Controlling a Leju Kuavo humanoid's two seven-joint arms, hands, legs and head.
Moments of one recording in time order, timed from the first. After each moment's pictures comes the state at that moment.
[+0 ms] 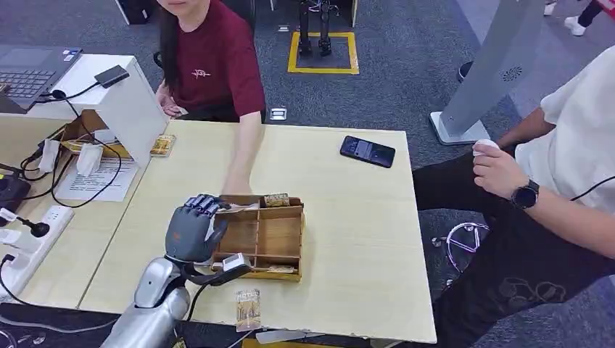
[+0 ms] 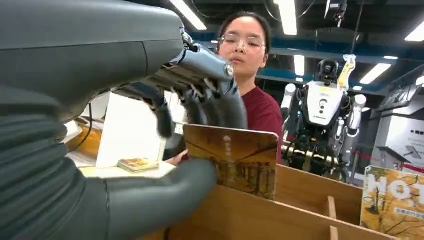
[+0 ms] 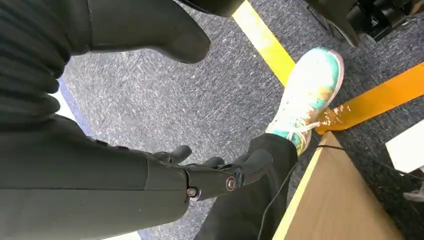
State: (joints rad) left arm -0.30 0.05 -0.38 -1.00 -1.05 0.70 -0.41; right arm -0.14 0.03 0.78 -0.21 0.24 -0.32 -0.01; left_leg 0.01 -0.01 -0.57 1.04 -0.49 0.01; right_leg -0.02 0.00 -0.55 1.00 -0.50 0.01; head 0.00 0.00
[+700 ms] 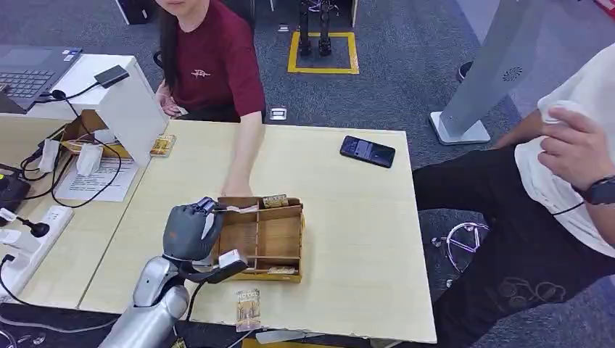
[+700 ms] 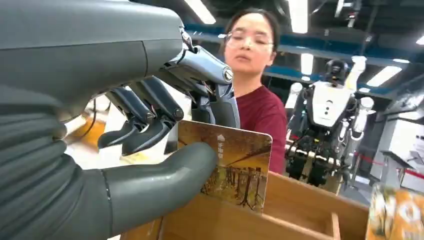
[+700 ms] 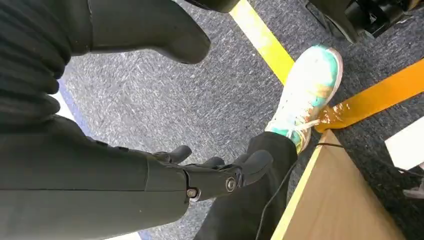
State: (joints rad) left arm -0.31 0.06 -0.38 -1.00 -0.92 0.70 -0.44; right arm -0.14 0.03 0.76 -0.21 0.25 -0.32 -0.02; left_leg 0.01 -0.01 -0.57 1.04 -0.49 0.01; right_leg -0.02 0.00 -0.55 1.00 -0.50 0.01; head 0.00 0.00
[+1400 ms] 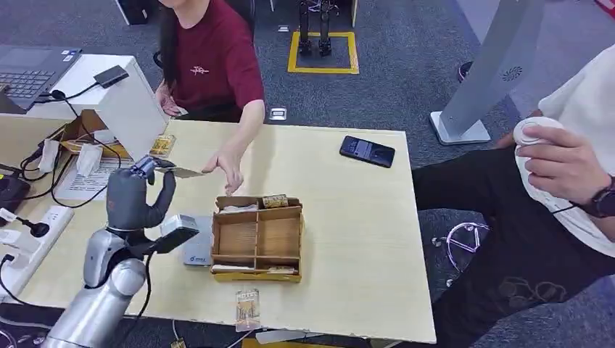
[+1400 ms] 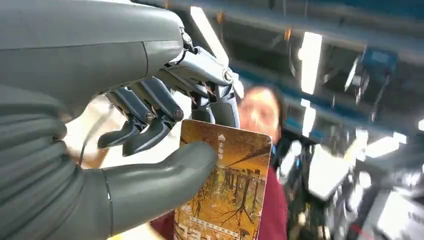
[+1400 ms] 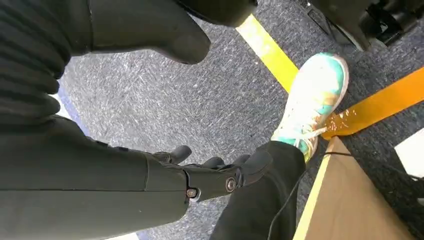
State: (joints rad) left arm -0.34 0.27 -0.34 -1.39 -0.73 0.58 -0.36; right arm -0.11 0.04 0.71 -0.21 0.25 -0.33 -0.03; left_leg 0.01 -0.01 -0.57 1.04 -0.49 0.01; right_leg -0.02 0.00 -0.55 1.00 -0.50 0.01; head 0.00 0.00
